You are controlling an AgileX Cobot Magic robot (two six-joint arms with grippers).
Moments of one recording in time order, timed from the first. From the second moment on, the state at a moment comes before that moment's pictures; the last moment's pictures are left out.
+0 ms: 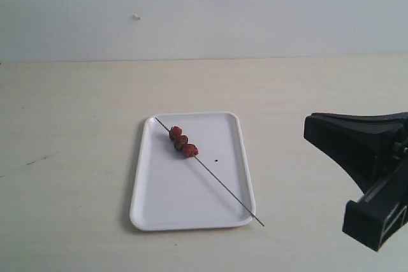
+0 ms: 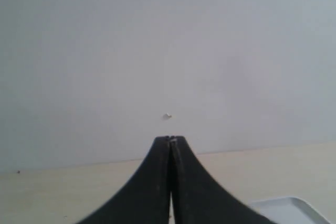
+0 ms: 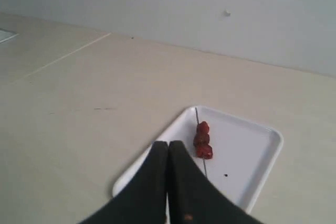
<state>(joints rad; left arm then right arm) 0.17 0.14 -0.13 -1.74 0.40 1.67 0.78 0.71 -0.33 1.29 -0.17 -1.06</state>
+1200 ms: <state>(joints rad) 0.17 0.12 0.00 -1.74 0.39 1.69 0.26 0.50 -0.32 1.30 -0.08 -1.06</state>
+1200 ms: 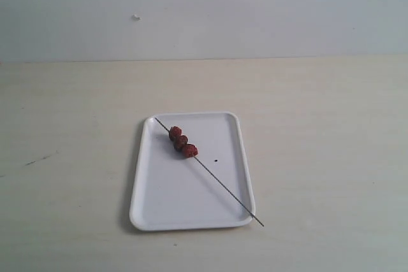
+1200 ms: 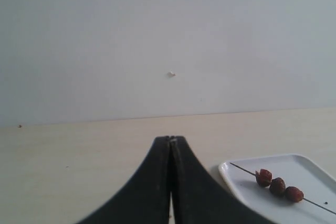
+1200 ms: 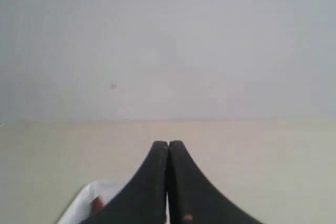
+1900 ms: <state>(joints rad) 0.17 0.12 0.00 -1.74 0.39 1.69 -0.12 0.11 -0.03 1.30 -0.12 -1.16</state>
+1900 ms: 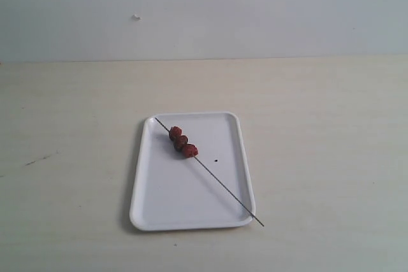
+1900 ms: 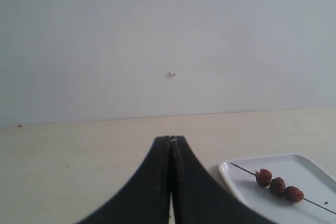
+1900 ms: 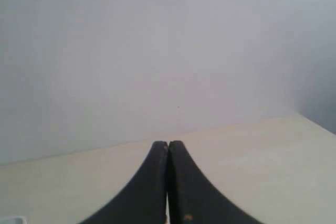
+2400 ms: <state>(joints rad) 0.17 0.12 0.00 -1.74 0.39 1.69 -0.12 0.10 0.00 1.31 -0.12 -1.17</state>
